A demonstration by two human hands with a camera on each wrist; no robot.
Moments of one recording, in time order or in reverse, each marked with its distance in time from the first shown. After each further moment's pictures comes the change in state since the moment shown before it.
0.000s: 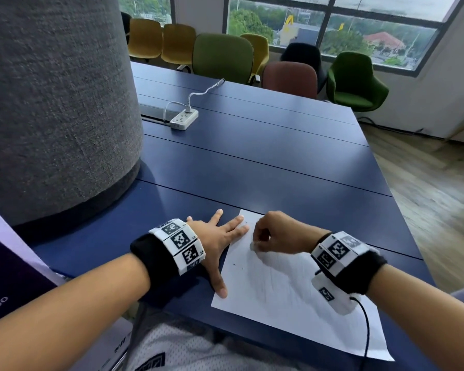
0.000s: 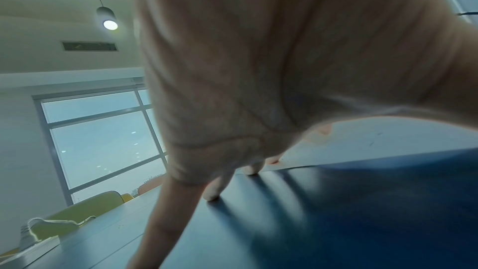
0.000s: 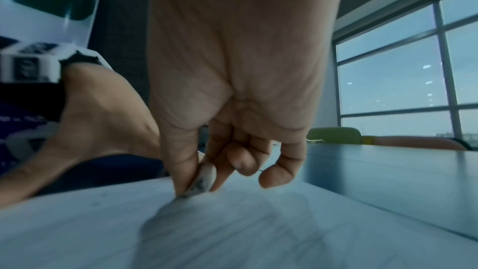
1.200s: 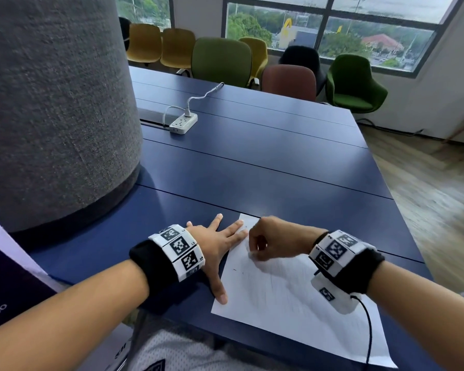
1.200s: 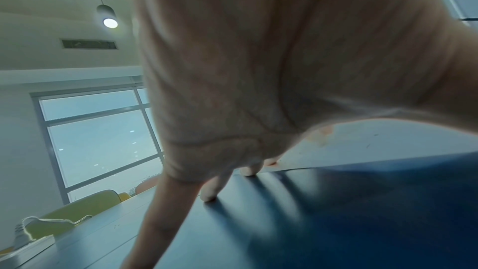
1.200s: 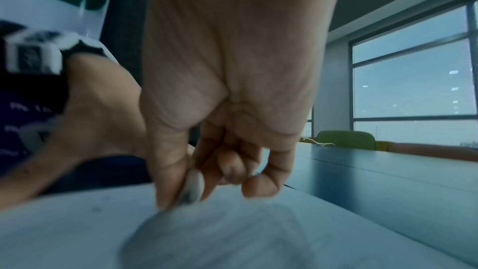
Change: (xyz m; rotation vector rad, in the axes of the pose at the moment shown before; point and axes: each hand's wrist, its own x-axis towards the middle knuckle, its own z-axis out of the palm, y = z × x) left_hand -0.001 0.002 -0.002 0.011 -0.006 -0.001; right_hand 0.005 -0.008 -0.006 -0.014 -0.142 -0.024
